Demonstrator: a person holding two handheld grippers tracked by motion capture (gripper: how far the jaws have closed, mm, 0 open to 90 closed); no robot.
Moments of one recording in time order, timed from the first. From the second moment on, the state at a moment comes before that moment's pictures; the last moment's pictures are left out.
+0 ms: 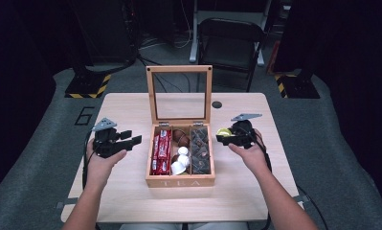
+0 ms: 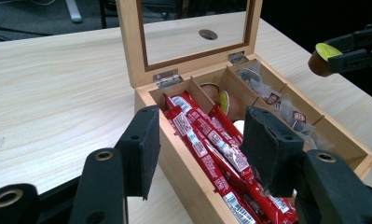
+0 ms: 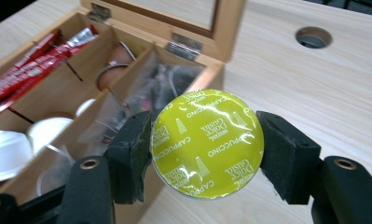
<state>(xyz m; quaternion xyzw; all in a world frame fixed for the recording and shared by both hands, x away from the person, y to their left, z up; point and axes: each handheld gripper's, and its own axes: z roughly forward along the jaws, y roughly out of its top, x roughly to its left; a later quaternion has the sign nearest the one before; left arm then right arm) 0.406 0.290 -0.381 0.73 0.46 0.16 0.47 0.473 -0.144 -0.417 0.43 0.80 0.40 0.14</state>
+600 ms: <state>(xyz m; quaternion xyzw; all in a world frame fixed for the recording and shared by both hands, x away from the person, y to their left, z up) 0.406 0.290 -0.383 0.74 0.46 0.16 0.47 0.463 -0.185 -0.450 0.48 0.77 0.39 0.15</state>
